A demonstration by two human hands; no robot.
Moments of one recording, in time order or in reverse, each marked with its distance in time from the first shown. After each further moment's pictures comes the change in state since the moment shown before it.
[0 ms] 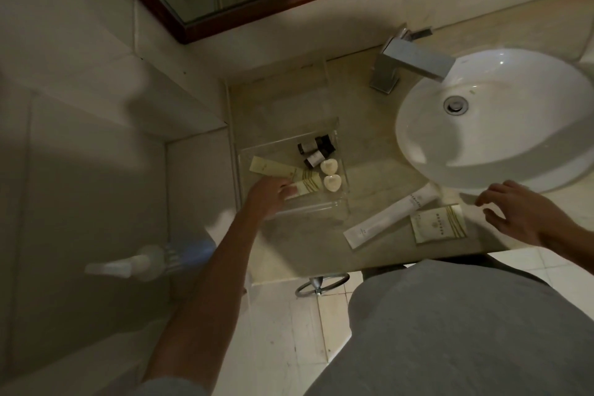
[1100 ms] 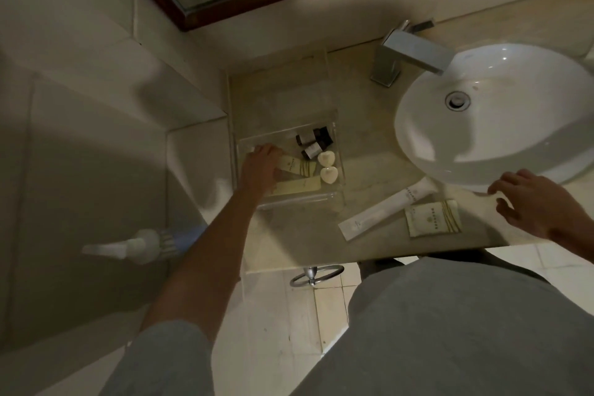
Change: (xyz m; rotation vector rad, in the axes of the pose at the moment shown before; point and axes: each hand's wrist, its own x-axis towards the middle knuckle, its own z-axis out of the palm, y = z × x) left_hand 0.024 -0.002 -0.011 0.380 0.129 -0.030; right_hand -0.004 0.023 -0.009 -0.135 0.133 -0.080
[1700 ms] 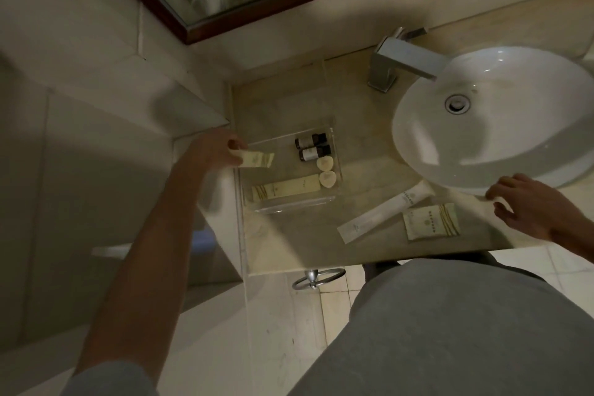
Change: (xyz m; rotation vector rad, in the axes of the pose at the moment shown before) left_hand -0.004 -0.049 -0.130 -0.099 -0.167 -0.108; right_hand 0.000 0.008 0.006 0.046 -0.025 0.005
